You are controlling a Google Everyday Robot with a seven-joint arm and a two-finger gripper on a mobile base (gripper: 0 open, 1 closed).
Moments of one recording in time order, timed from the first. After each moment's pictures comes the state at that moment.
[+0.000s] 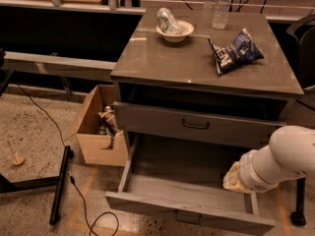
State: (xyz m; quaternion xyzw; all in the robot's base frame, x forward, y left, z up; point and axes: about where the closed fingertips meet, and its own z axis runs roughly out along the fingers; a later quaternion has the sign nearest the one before) arm 0.428 -0.220 0.645 -0.62 0.76 0.04 0.17
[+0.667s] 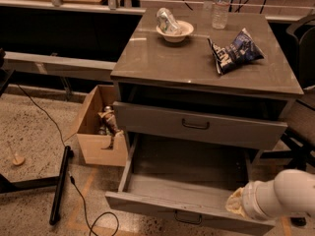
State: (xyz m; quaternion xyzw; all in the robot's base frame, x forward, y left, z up) arm 0.399 -0.239 0.561 -0.58 0.79 0.05 0.20
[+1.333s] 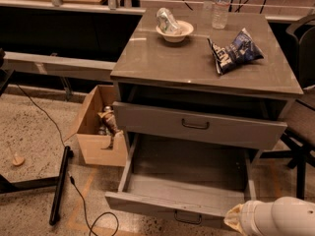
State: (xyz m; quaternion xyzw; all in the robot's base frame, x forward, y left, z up) arm 0.377 -0.249 0.499 -0.55 0.80 0.05 0.22
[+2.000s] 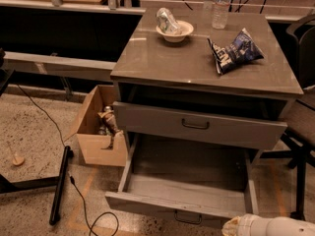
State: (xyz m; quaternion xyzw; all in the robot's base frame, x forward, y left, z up) arm 0.356 -0.245 0.455 -0.51 0.83 0.04 0.23
